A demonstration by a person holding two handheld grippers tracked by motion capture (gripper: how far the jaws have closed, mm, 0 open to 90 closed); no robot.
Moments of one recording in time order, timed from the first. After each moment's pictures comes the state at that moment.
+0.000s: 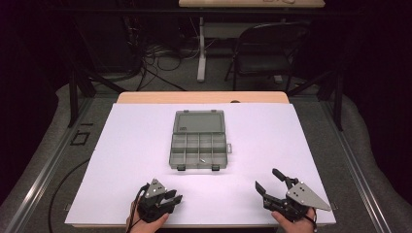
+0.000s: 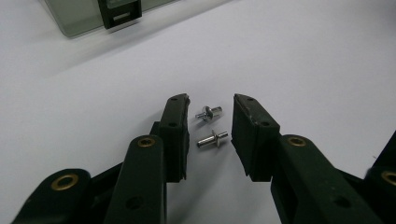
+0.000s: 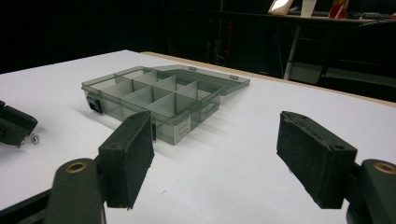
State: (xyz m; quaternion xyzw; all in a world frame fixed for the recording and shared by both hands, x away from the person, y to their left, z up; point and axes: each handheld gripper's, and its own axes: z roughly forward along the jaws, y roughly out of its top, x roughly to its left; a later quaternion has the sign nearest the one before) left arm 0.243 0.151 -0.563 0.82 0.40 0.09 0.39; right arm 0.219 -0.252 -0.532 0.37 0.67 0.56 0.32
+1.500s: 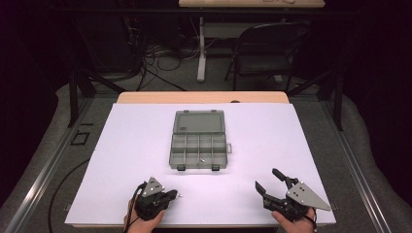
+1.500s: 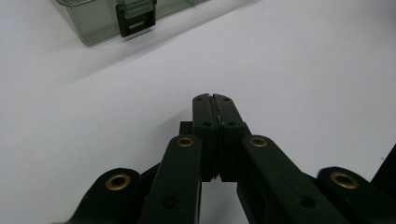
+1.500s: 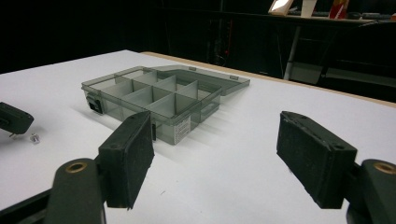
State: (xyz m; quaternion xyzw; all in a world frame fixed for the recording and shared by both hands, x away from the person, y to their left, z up) left arm 0.247 0.159 -0.558 0.82 0.40 0.11 0.39; right arm 0.219 -0.251 -0.533 0.37 0.67 0.56 0.32
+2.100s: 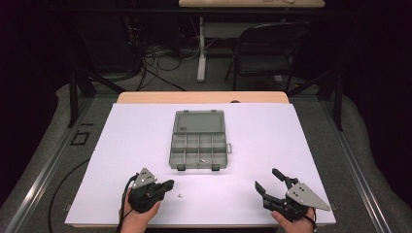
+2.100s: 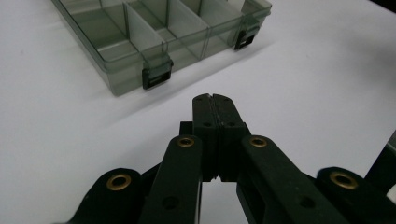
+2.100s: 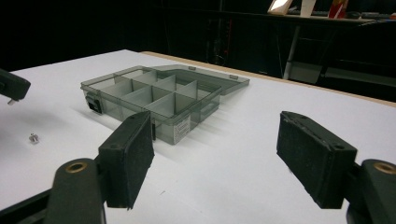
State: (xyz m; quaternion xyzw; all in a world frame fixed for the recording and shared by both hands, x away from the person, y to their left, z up) left arm 0.255 0.168 -0.520 0.79 0.41 0.11 0.44; right arm 0.219 -0.251 -0.533 0.37 0.67 0.56 0.32
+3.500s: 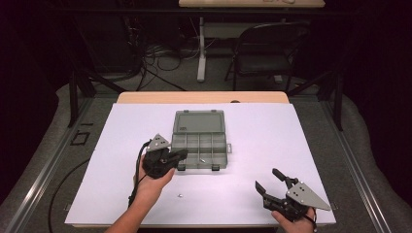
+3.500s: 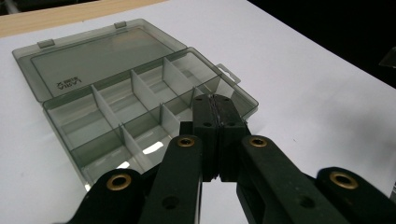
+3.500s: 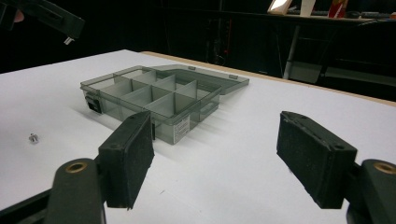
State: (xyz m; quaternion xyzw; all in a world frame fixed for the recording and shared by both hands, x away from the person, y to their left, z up) left arm 0.320 0.125 -0.463 0.79 0.39 0.11 0.46; right arm 0.219 -0.252 -0.533 0.37 0.67 0.56 0.32
